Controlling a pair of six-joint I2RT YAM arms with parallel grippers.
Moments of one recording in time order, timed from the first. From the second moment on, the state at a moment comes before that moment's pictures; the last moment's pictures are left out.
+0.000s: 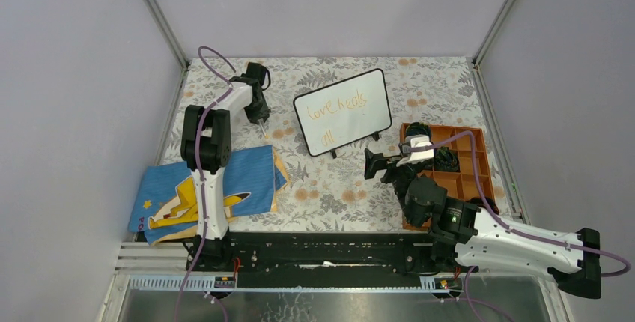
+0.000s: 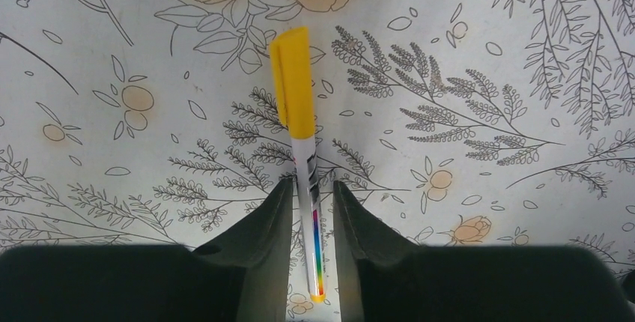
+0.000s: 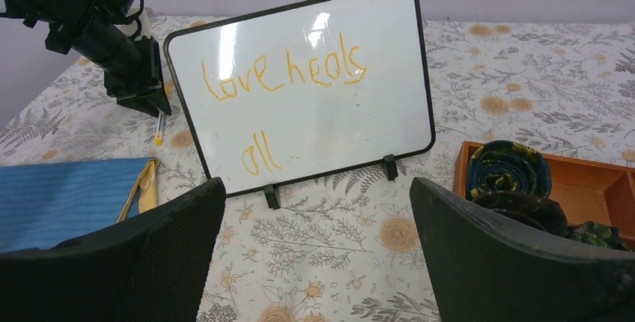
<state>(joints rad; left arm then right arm) -0.12 2.18 1.66 -0.67 -0.16 -0.50 1.21 0.68 0.55 0.07 0.98 0.16</state>
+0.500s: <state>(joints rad) -0.12 2.17 1.66 -0.66 -0.16 -0.50 1.21 0.66 0.55 0.07 0.98 0.15</state>
